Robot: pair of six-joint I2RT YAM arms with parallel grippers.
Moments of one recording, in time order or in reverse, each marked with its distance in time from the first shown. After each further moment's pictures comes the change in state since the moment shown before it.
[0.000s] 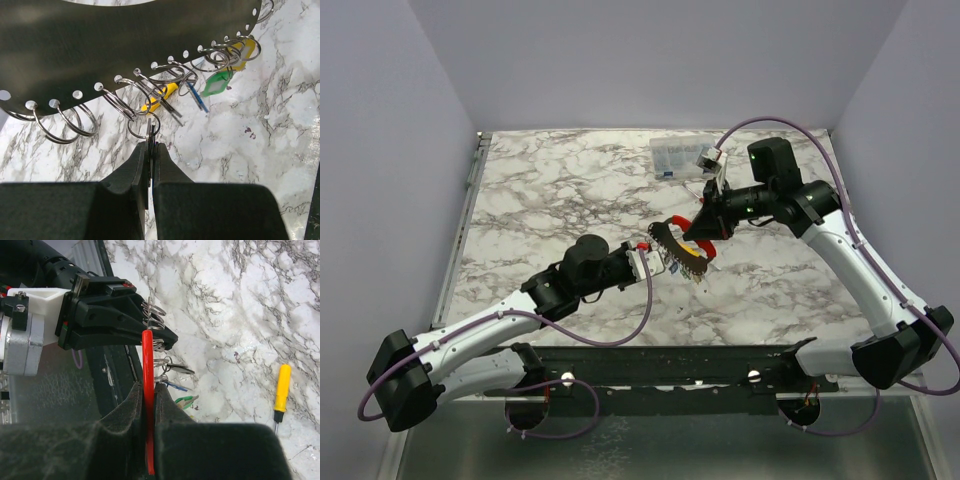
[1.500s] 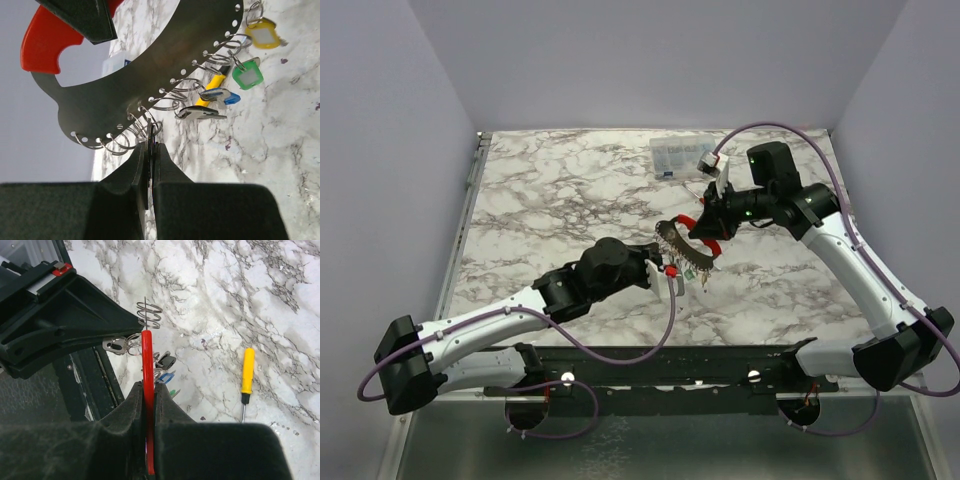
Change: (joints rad) left arm -0.127 0.068 0.106 -0.056 -0.195 0.392; right arm -0.003 -0.011 -0.034 -0.003 0.138 -0.095
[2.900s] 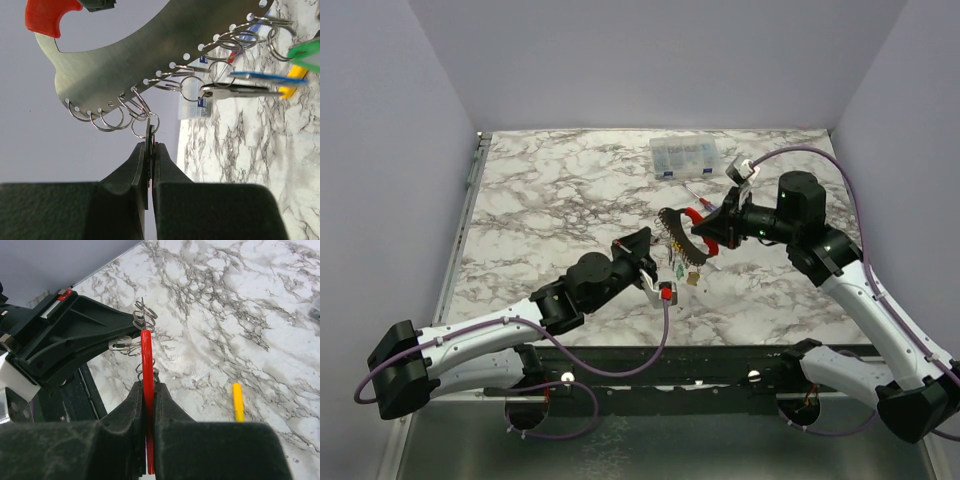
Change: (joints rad) left arm -0.029 -0.065 -0.165 0.317 -0.175 0.401; right arm 0.003 -0.288 -0.327 0.459 0.100 0.254
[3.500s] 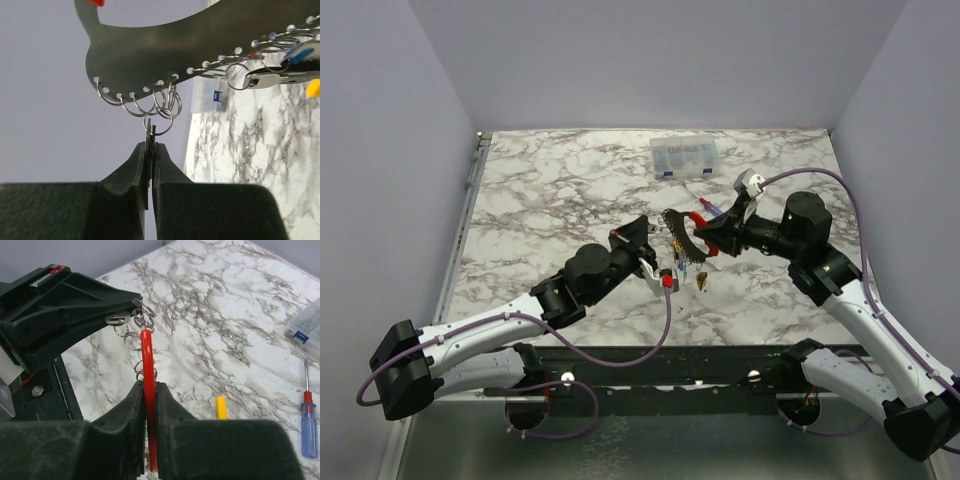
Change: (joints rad) left arm 0.032 0.015 0.032 0.019 -0.034 0.007; right arm 0.007 -0.111 -0.173 0.175 0.042 -0.043
